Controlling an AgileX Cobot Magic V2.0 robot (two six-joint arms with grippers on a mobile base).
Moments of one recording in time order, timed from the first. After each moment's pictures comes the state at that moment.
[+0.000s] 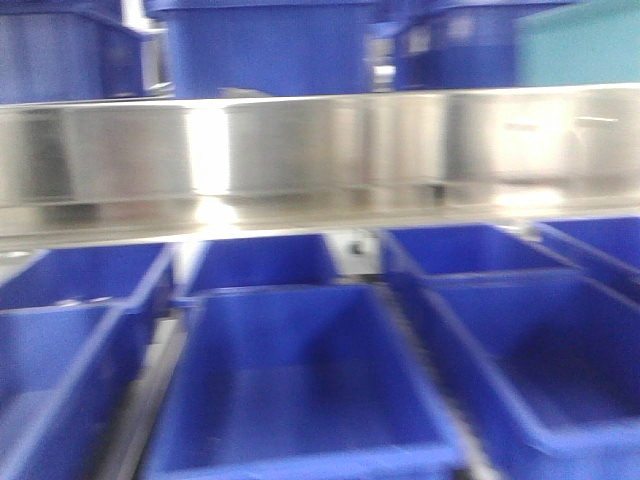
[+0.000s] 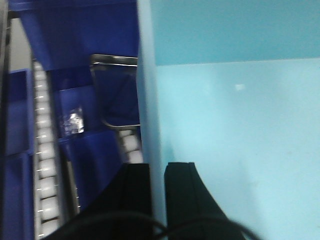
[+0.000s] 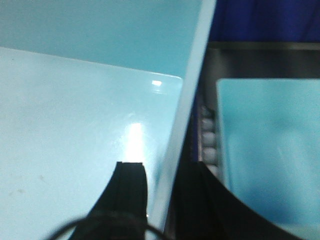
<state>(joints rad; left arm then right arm) -0.57 1.75 -2.33 0.16 1.25 -0.27 0.25 1.58 -2.08 0.09 1.18 0.02</state>
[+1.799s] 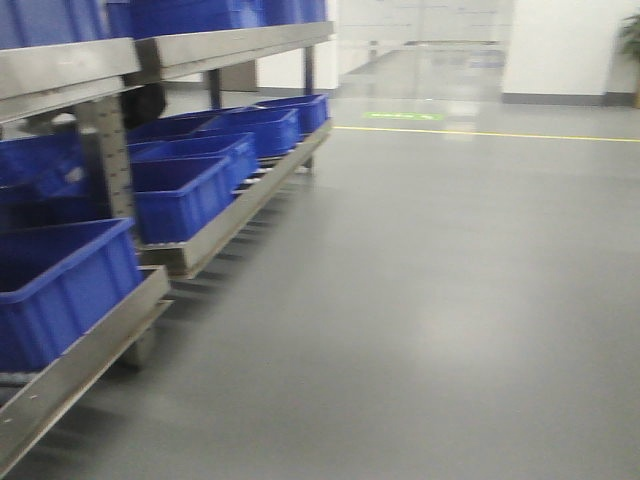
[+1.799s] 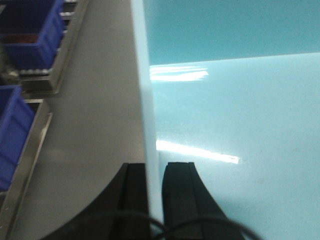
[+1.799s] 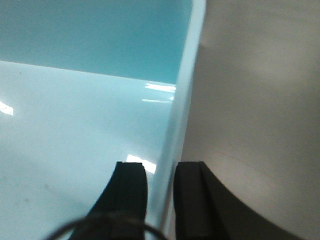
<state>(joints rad) -0.57 1.75 -2.33 0.19 1.25 -0.27 0.26 1.58 -2.08 0.10 1.12 0.02</state>
